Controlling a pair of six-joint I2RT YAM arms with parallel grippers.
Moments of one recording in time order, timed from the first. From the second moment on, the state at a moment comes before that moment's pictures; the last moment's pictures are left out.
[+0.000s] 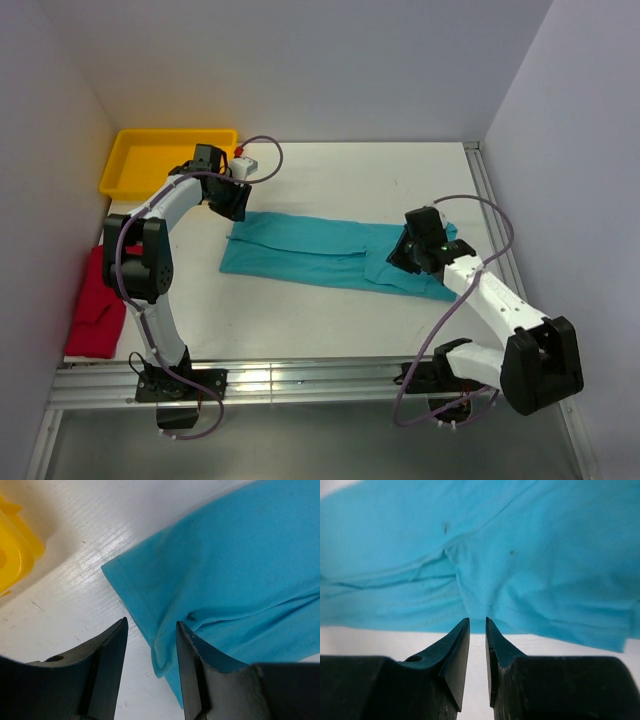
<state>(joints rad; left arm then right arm) -0.16 1.92 1.47 -0.60 0.29 0.34 0.34 1.18 0.73 -0.50 0.04 0.79</state>
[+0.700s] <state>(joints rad) -0.16 1.92 1.33 -0.58 0.30 0.38 0.03 1.17 0.54 -0.47 0.02 0.79</state>
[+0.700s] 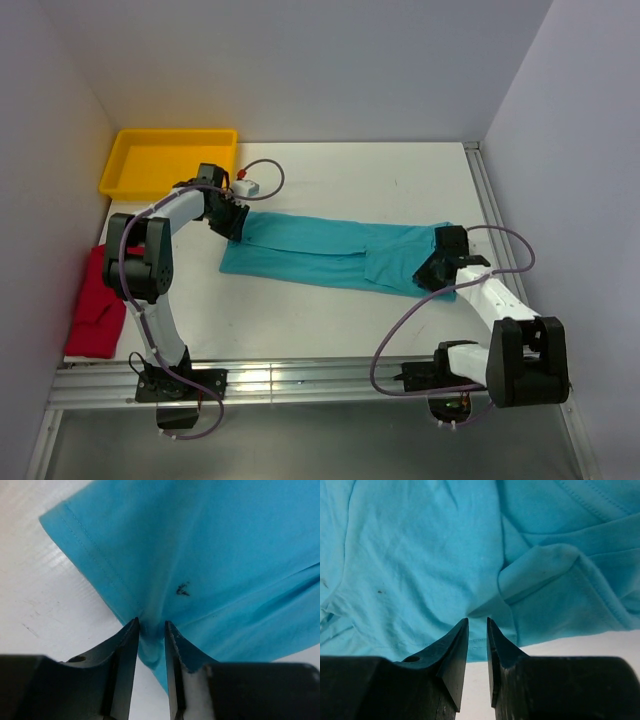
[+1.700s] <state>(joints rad) -0.02 1.81 1.36 -0.53 0.37 0.28 -0.17 1.02 0.60 -0.50 -0.01 0.76</state>
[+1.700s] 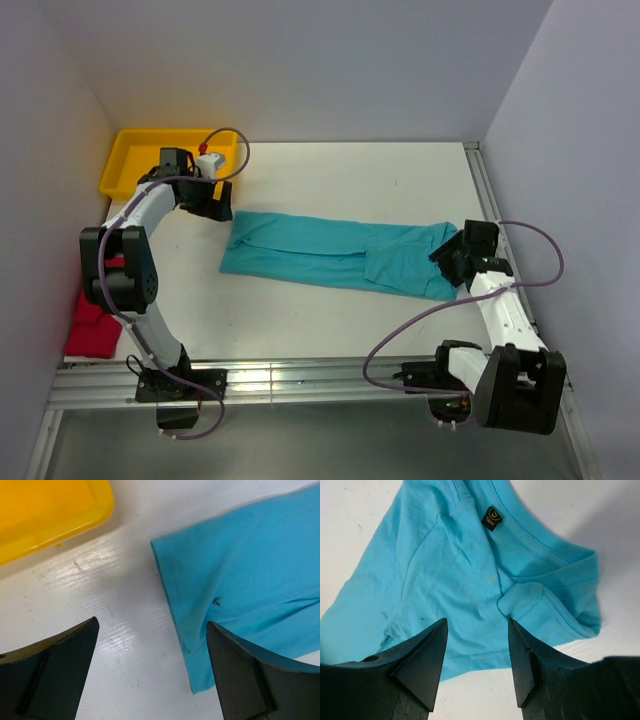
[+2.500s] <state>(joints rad) -0.04 2.06 1.45 -0.48 0.44 0.15 -0.14 1.21 0.53 -0.40 -0.01 0.81</state>
